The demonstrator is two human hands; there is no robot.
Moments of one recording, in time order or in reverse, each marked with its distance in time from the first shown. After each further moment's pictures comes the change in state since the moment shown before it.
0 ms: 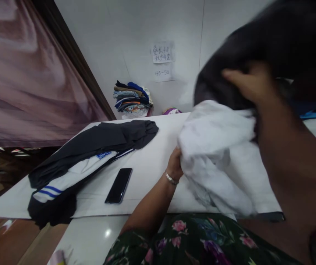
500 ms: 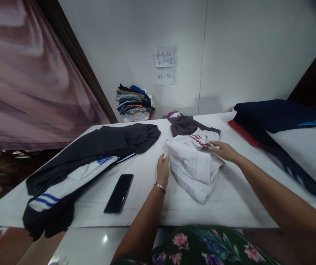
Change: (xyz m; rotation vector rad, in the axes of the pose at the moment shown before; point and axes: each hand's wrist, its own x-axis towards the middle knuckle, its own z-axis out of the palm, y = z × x) left_hand 0.019 -0.032 -0.080 0.245 0.534 0.040; right_hand -0.095 0.197 0.018 -0.580 -0.393 0.058
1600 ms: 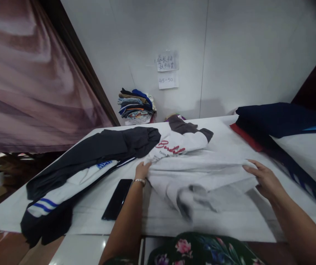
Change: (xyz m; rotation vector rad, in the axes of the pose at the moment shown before) left_hand 0.082 0.018 -0.091 0.801 0.194 0.115; right_hand -0.104 0.012 -0.042 0.833 0.236 0.538
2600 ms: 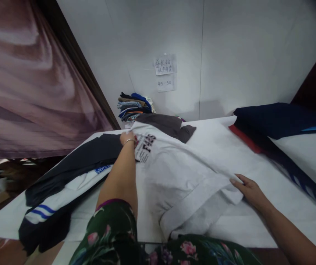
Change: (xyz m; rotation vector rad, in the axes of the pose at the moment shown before) left_hand 0.103 0.122 -0.059 0.051 0.277 0.127; right_hand 0.007 0.061 -0.001 -0.412 -0.153 -0.228
